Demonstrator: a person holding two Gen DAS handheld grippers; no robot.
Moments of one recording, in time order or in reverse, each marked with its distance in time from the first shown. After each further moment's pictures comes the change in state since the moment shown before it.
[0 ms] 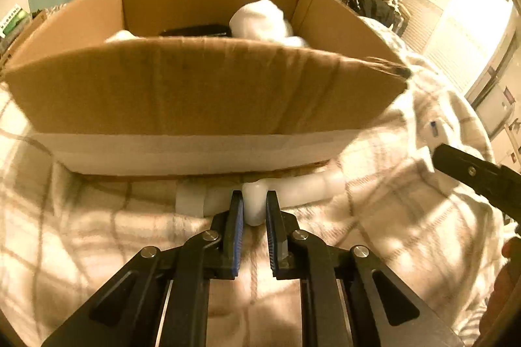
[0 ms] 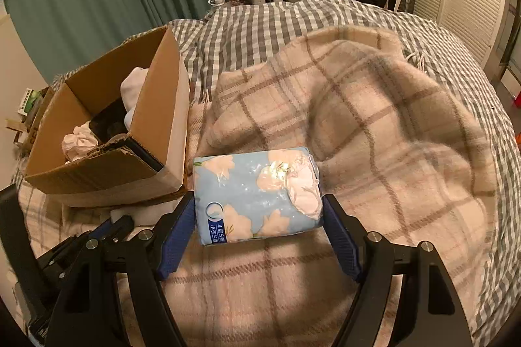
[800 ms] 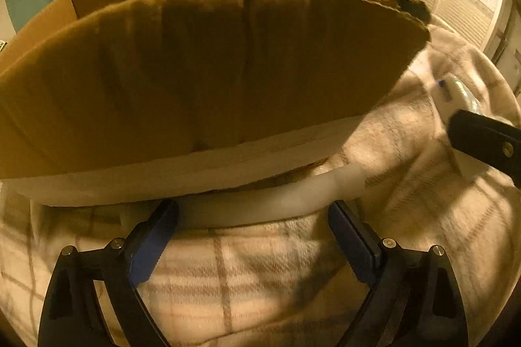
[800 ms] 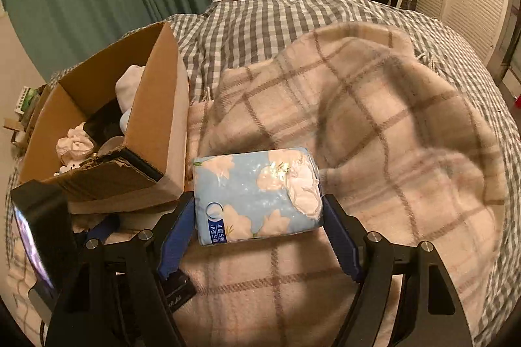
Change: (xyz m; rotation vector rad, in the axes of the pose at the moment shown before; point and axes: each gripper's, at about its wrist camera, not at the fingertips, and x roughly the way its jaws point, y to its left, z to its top) left arm 0.047 -0.038 0.006 0.113 0.044 0.112; right arm 0.019 0.004 0.009 -0.008 0.024 0.002
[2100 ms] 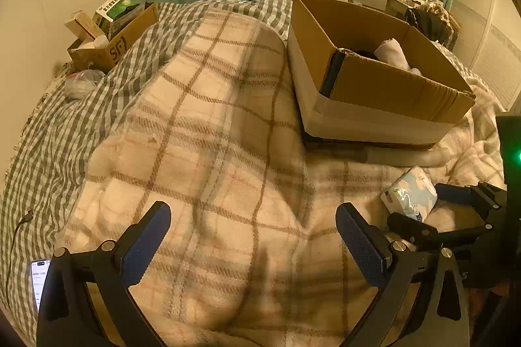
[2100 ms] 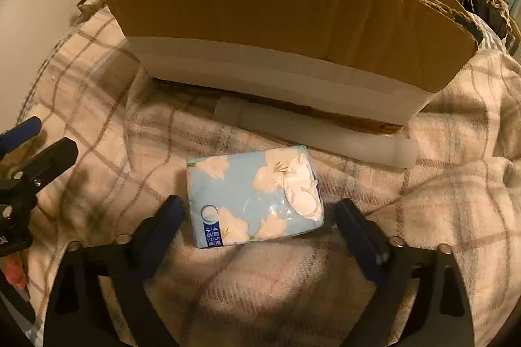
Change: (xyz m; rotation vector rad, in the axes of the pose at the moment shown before) left arm -0.119 0.165 -0.071 -0.178 -0.080 0.158; right arm 0.038 0.147 -0.078 -0.430 0.172 0.196
